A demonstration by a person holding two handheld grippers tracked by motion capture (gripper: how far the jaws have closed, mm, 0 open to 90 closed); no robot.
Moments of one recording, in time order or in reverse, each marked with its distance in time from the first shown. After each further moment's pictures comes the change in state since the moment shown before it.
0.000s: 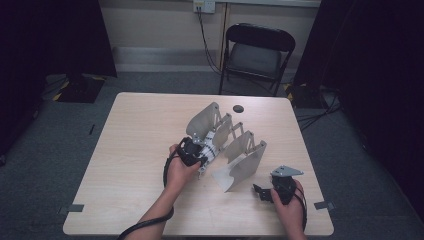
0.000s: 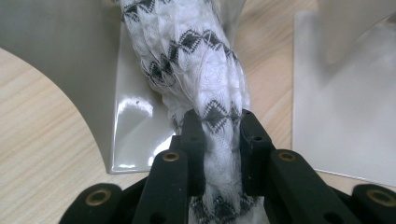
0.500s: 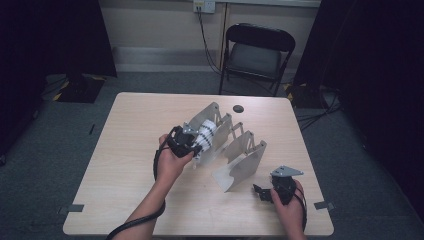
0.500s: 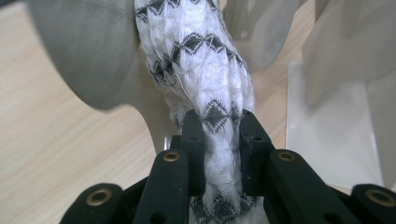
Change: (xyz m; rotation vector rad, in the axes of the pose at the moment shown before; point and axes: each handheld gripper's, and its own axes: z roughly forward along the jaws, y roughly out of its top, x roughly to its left) left arm 0.010 0.024 -0.055 -0.097 0.044 0.009; right arm 0.000 0.000 0.000 0.001 -0.001 0.000
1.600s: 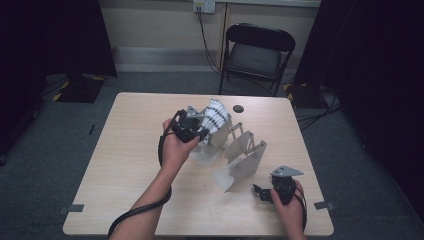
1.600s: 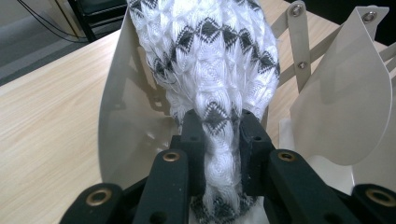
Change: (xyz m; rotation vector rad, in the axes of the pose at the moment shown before) left arm 0.000 0.044 -0.012 -0.089 0.013 0.009; right arm 0.000 0.000 0.000 0.000 0.000 0.001
